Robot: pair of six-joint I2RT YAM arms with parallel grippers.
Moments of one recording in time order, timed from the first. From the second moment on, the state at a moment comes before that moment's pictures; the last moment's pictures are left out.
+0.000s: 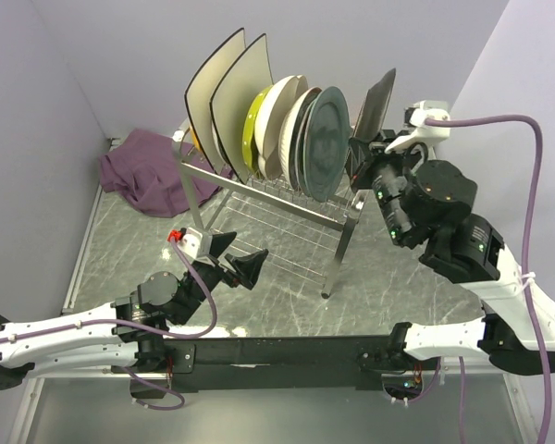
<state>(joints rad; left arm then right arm) -1.30 0.65 0.54 0.27 -0.66 -0.25 1.09 1.13 1.73 -0.51 0.93 0.14</state>
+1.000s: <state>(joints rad) -1.30 0.64 0.54 0.27 -0.66 -0.25 1.04 1.05 1.74 -0.26 1.31 -0.27</state>
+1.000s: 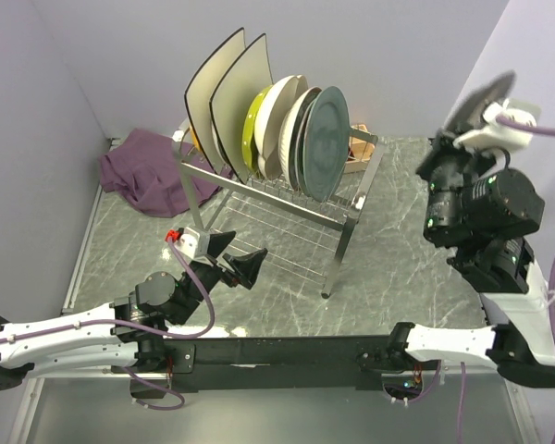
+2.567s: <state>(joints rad) -1.30 0.70 0.53 0.33 -0.70 -0.25 -0.04 1.69 1.30 -0.62 0.55 0.38</state>
